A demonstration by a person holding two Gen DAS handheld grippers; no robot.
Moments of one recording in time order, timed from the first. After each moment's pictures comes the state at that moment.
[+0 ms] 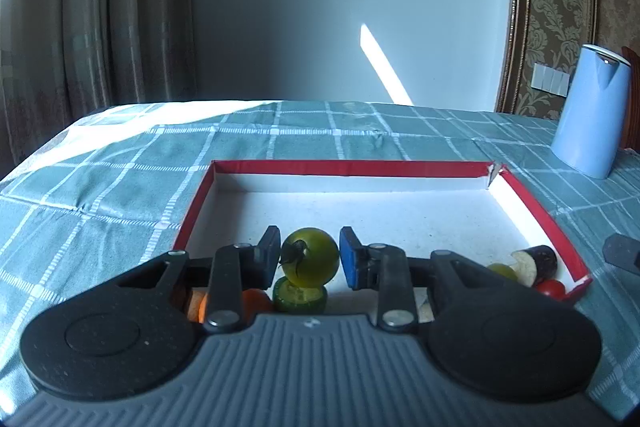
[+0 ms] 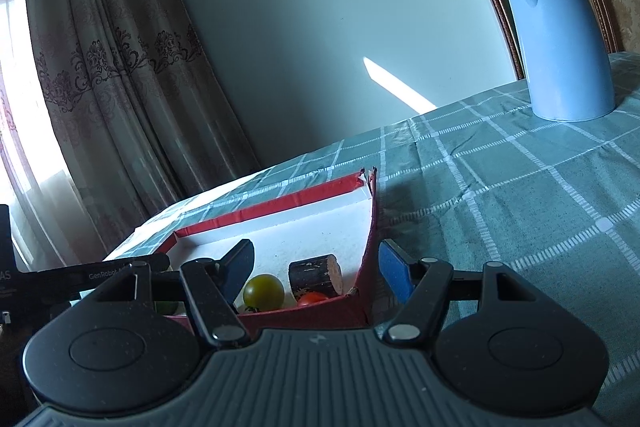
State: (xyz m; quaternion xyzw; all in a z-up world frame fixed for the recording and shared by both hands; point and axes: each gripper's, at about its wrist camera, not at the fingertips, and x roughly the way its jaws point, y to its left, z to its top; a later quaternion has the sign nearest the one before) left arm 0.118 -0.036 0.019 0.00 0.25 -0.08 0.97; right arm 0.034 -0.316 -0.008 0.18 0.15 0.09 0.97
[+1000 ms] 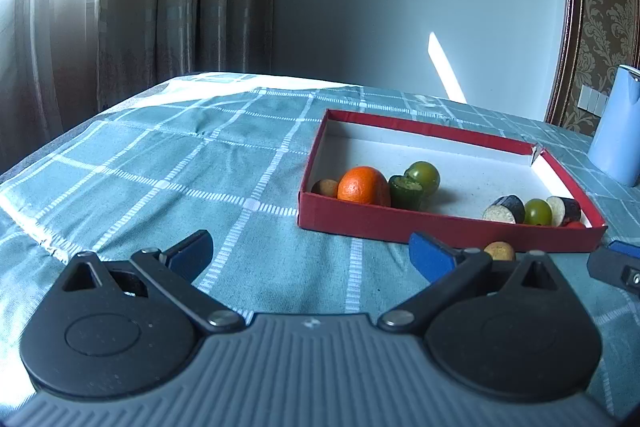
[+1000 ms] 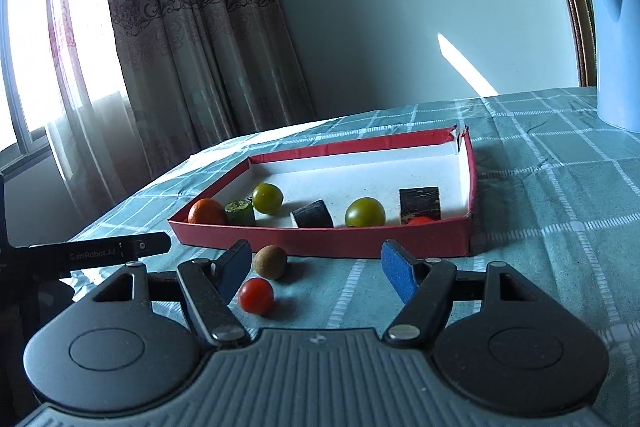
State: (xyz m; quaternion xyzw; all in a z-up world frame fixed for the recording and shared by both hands) left arm 0.017 0.025 0.001 -0.05 0.25 0.01 0.97; right arm -0.007 -0.235 -0.013 0.06 0.19 0.16 0.97
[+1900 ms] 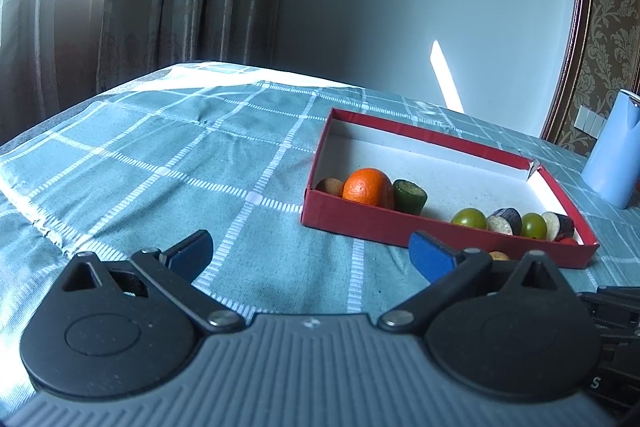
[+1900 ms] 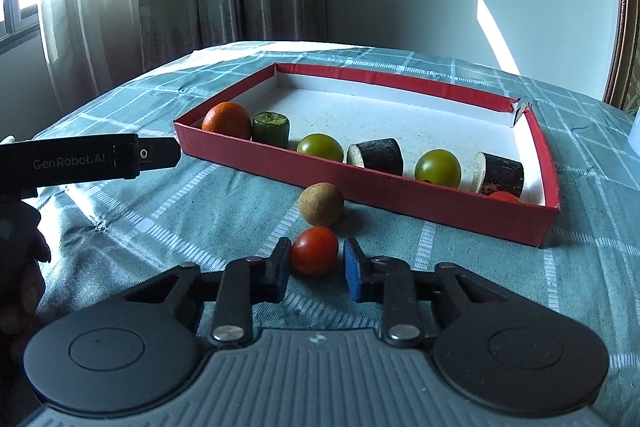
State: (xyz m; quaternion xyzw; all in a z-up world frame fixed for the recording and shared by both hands) left arm 0.018 0.036 -0.002 -0.08 0.24 0.00 0.97; right arm 0.022 -0.165 -0.025 -0.05 0.29 0.15 0.94
